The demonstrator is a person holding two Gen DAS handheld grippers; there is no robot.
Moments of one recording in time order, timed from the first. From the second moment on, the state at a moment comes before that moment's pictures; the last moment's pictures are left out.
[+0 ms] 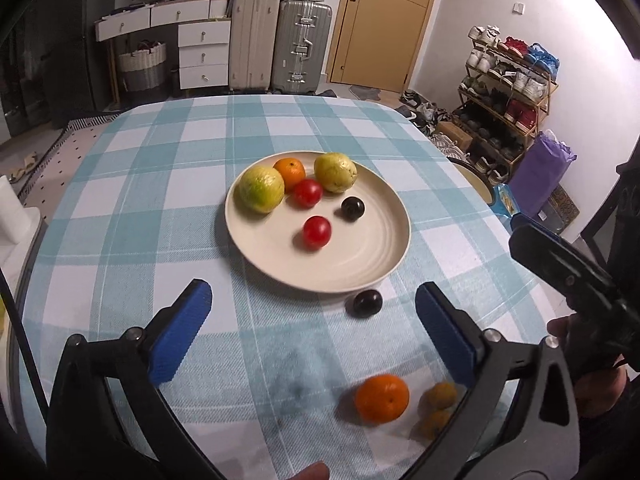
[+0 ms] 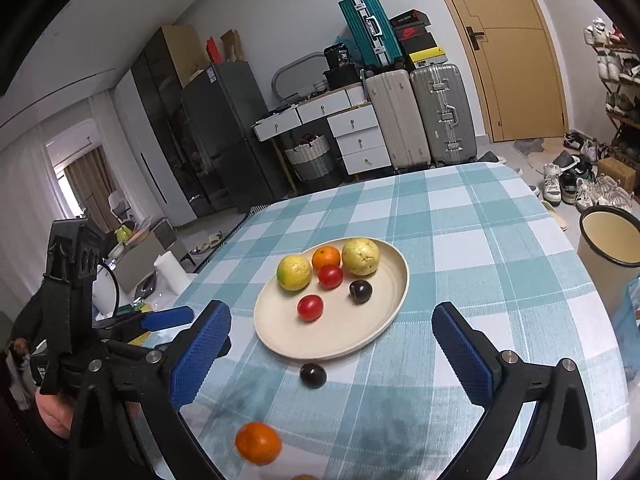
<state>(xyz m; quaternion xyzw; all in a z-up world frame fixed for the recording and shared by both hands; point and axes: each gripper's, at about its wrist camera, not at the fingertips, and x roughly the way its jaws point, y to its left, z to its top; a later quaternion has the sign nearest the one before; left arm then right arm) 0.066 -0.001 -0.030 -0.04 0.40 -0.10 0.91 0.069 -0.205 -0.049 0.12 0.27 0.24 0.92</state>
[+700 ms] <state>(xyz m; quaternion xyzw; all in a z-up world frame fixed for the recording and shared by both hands) 0.030 -0.018 -0.082 -0.04 0.46 -0.16 0.87 0.032 -0.201 -0.072 0.10 0.30 0.22 0.92</state>
